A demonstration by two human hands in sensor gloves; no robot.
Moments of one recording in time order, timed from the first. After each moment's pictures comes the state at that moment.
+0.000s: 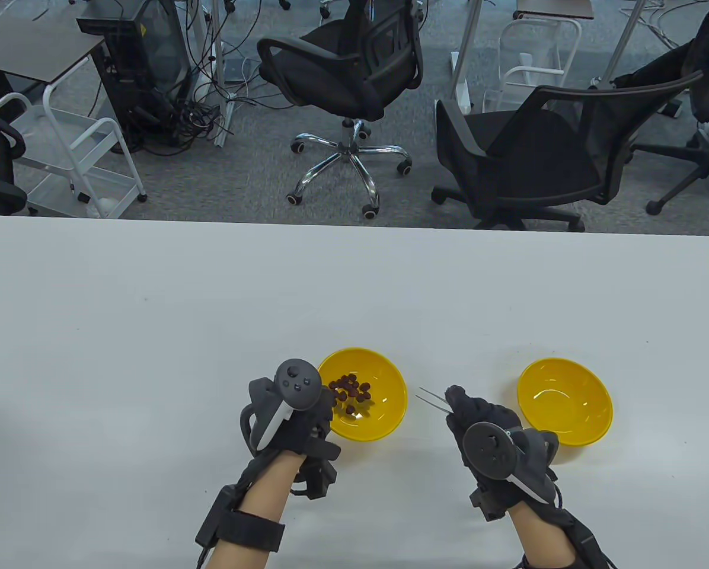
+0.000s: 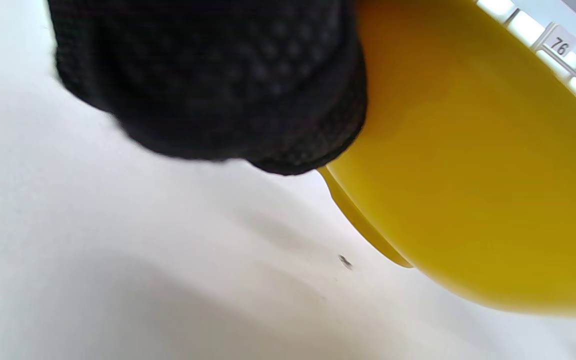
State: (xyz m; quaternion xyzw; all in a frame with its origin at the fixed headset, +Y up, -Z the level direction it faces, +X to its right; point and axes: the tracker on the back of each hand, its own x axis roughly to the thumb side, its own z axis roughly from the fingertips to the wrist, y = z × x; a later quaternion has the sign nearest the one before) left_hand -0.114 -0.722 -0.304 -0.10 0.01 0.26 0.96; right_hand 0.177 -0.699 -0.256 0.10 -0.12 0.98 0.13
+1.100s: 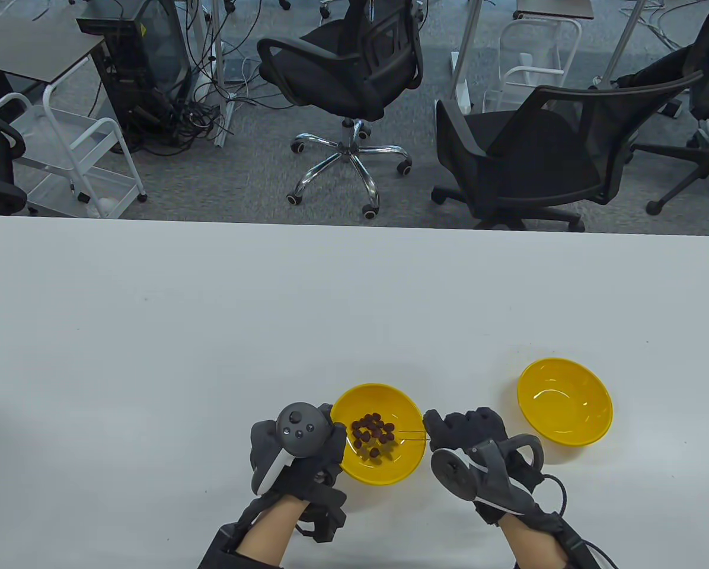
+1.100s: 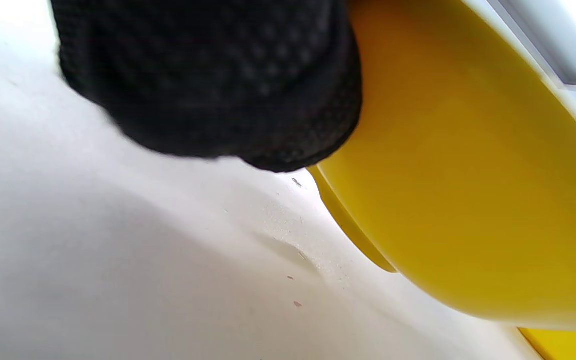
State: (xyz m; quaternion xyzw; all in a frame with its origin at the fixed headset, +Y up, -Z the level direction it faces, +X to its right) left_hand -0.107 -0.746 -0.267 -0.09 -0.03 0.31 0.95; right_hand 0.139 -0.706 -0.241 0.20 -0.12 0.97 -0.06
